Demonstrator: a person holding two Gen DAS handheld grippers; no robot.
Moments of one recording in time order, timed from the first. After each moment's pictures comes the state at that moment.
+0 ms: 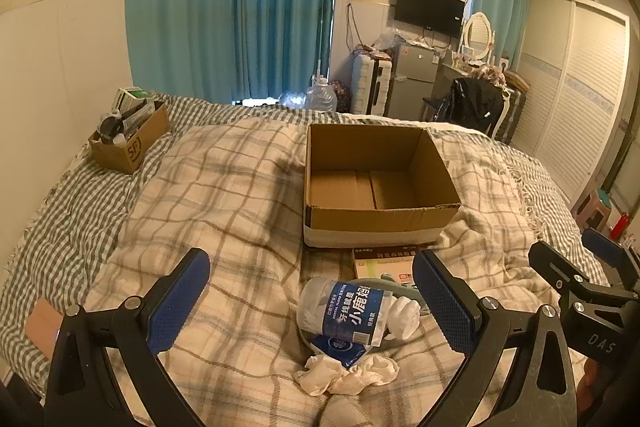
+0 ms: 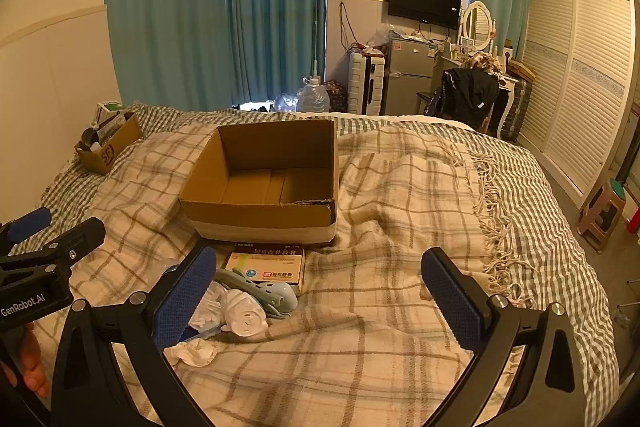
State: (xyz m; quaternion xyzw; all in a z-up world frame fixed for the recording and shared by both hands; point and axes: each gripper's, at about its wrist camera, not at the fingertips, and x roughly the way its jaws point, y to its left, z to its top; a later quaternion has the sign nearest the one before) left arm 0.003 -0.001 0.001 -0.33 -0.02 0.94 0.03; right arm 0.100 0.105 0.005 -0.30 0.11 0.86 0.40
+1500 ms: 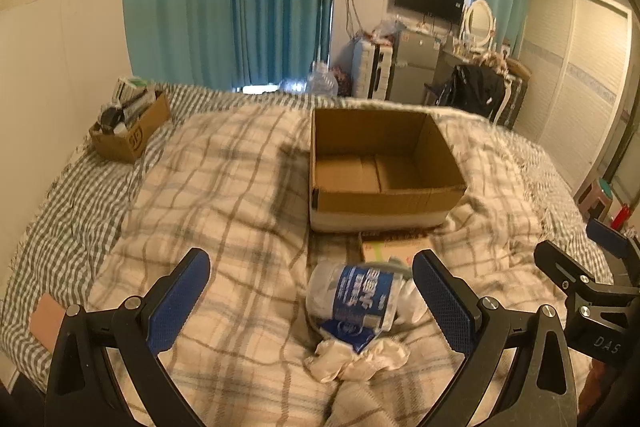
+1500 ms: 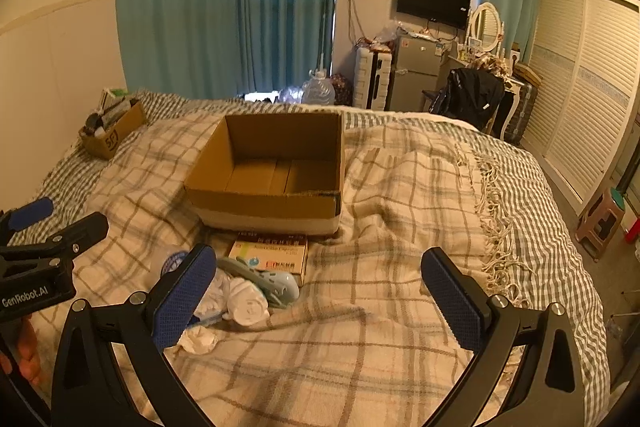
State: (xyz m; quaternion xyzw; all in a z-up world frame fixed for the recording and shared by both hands) left arm 0.003 -0.005 -0.010 -0.37 -0.01 0.93 0.05; right arm 0.096 0.098 -0.002 -0.32 0.11 0.84 0.43
